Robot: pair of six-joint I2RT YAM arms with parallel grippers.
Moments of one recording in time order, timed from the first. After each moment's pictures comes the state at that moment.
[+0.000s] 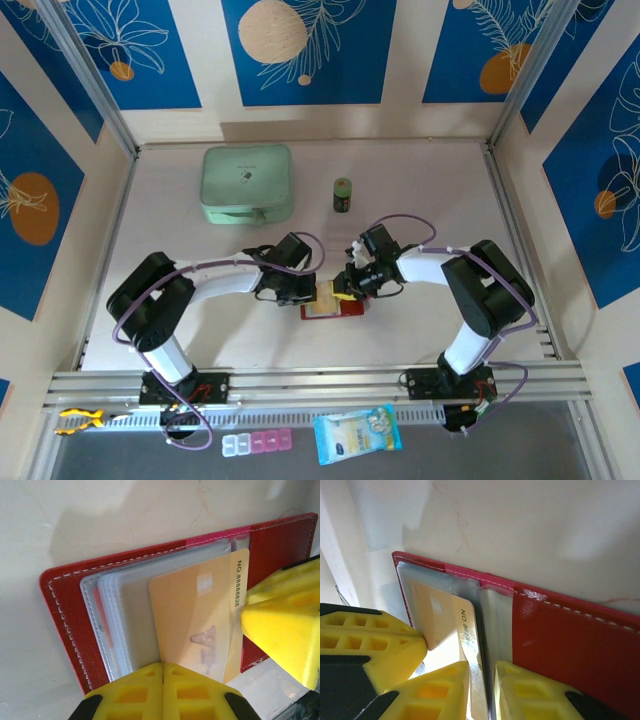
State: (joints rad) left arm -0.80 1.68 0.90 -0.37 0.33 -0.84; right arm 0.52 1.68 0.72 -0.20 -0.70 0.67
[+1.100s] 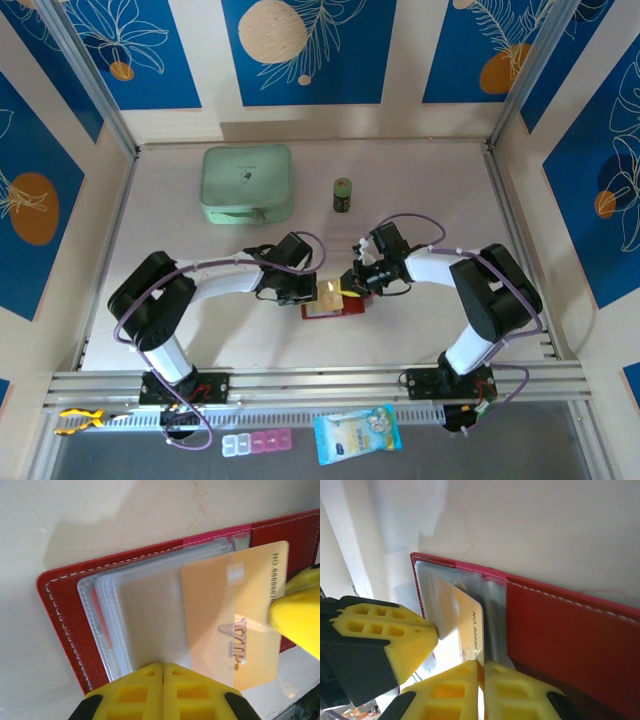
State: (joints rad) left arm -0.80 1.68 0.91 -0.37 0.33 -0.84; right arm 0.45 1.62 0.69 -0.21 -0.75 0.64
